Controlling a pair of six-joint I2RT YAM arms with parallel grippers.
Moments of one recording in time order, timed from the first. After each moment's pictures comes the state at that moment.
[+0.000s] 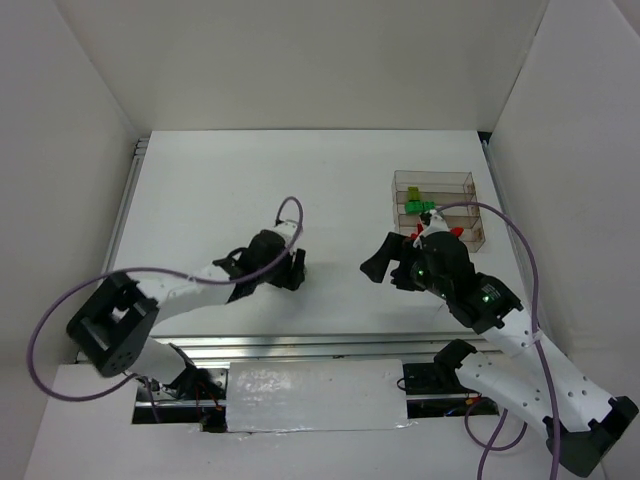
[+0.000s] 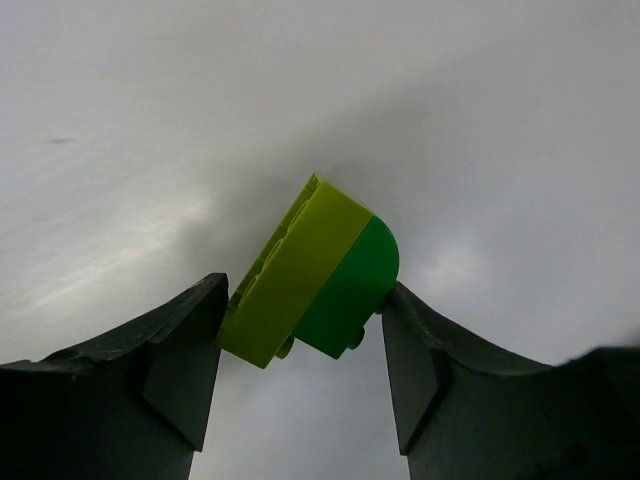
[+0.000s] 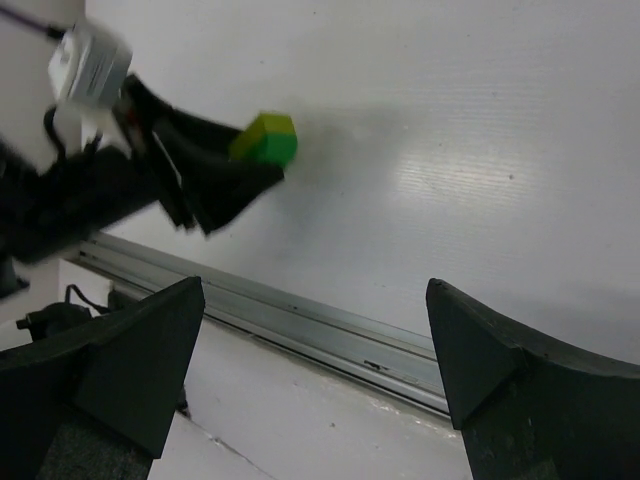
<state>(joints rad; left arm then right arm) -0.63 1.51 0.74 -0.02 -0.03 -0.34 0.61 0.71 0.78 -0.64 0.02 0.75</state>
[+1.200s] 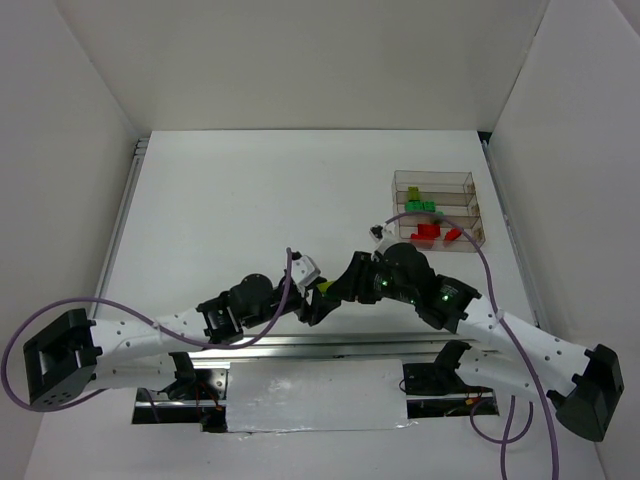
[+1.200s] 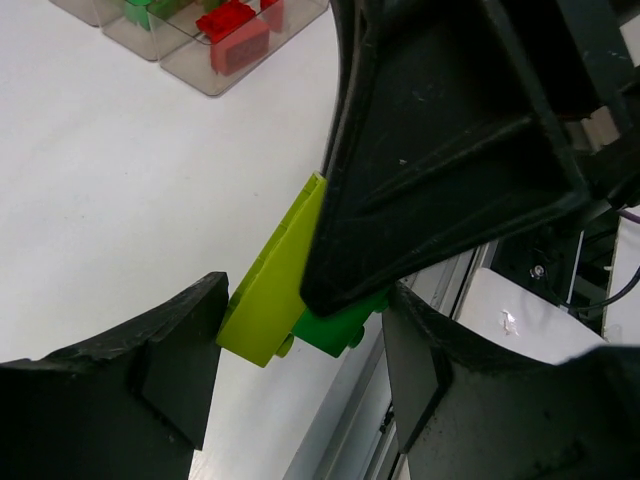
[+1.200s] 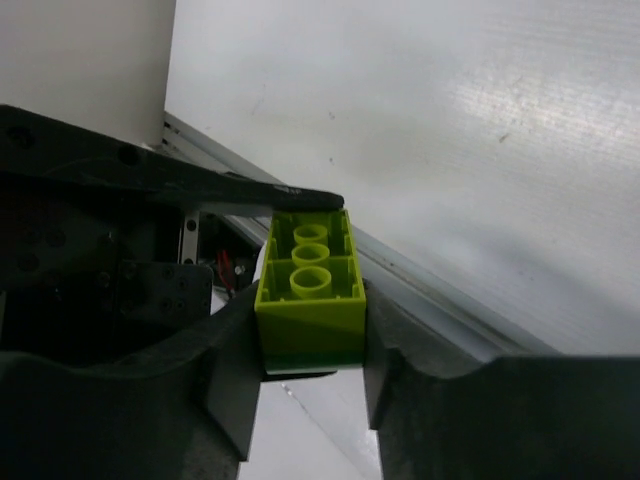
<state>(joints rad) -1.07 1.11 0.48 0.48 -0.01 -0.18 0.83 0.87 0.64 -0.27 -0.13 0.91</state>
